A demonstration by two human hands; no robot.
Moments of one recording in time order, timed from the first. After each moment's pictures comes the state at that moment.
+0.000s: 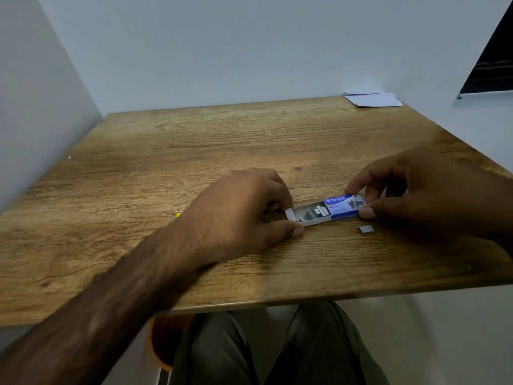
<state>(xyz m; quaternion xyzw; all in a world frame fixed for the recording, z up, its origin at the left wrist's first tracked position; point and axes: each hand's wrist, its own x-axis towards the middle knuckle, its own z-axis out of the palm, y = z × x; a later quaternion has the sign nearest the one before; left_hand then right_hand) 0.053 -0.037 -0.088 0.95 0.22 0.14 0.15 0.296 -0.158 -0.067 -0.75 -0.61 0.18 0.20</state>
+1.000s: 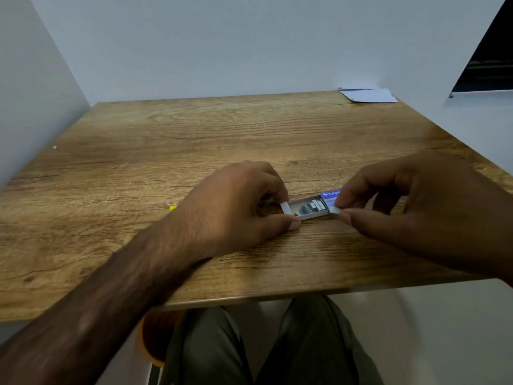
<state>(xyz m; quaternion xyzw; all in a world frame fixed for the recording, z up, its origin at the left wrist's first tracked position) 0.050 -0.038 -0.089 0.94 0.24 0.15 0.17 0.238 -0.186 -0.053 -0.73 -0.63 0.13 0.24</state>
